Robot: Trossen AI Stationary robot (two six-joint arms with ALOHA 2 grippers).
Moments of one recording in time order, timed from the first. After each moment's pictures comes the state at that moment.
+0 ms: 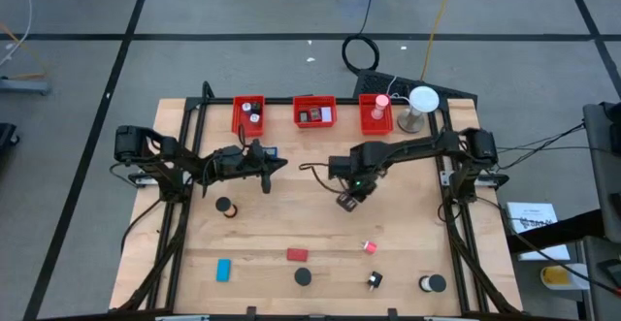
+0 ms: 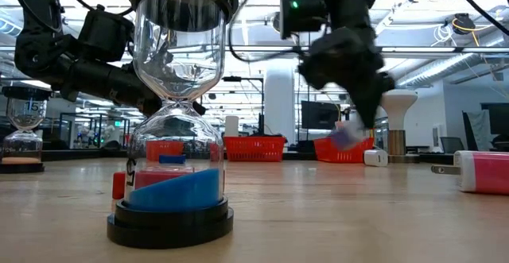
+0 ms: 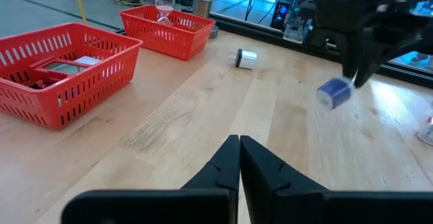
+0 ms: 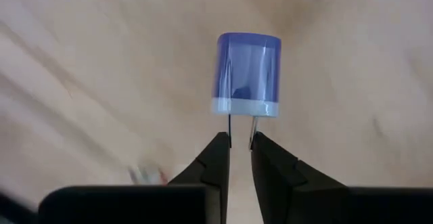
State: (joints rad) left arm 0.21 1.60 0.22 1.18 -0.03 -0.19; right arm -0.04 1.80 1.31 -1.09 -0.24 0.72
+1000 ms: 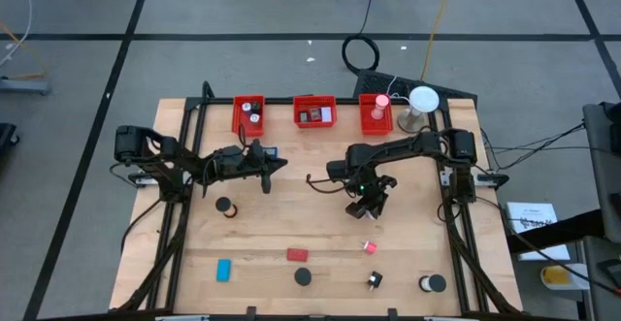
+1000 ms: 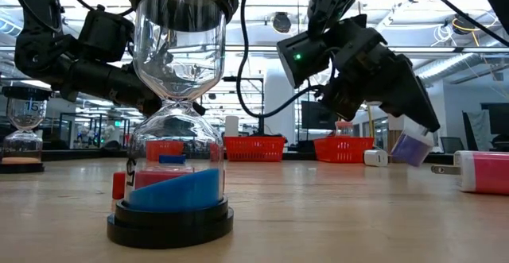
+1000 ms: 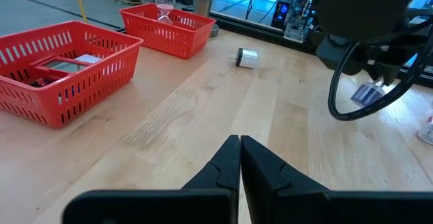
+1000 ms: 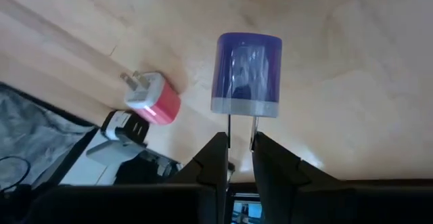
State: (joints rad) left arm 0.21 1.60 0.22 1.17 -0.03 -0.19; right arm -0.08 1.95 1.32 -1.33 -0.60 0.56
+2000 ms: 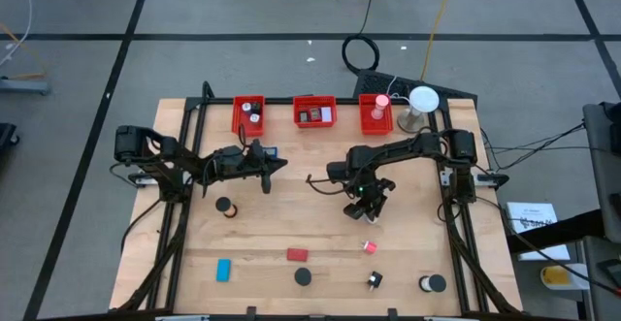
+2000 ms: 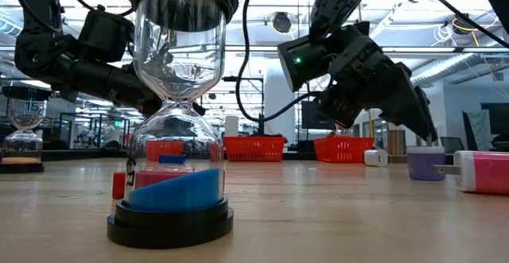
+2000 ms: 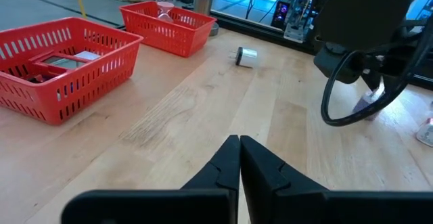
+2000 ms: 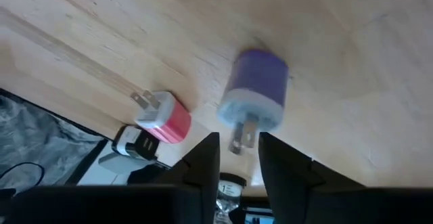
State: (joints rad) left arm 0.21 1.60 0.22 1.17 -0.03 -0.21; right arm -0.08 1.95 1.27 -1.23 -0.63 0.62
